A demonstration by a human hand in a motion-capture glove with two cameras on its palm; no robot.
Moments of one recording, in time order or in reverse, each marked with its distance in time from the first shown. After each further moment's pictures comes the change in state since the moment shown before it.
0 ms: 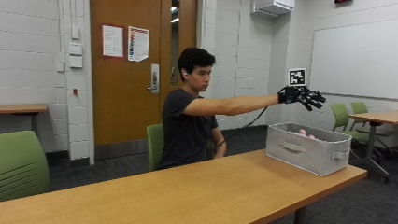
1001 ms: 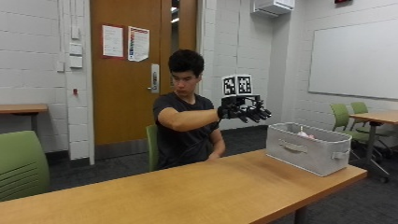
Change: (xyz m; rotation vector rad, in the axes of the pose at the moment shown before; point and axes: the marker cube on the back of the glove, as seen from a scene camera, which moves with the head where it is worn) arm 0.314 0.216 0.027 0.066 0.052 0.571
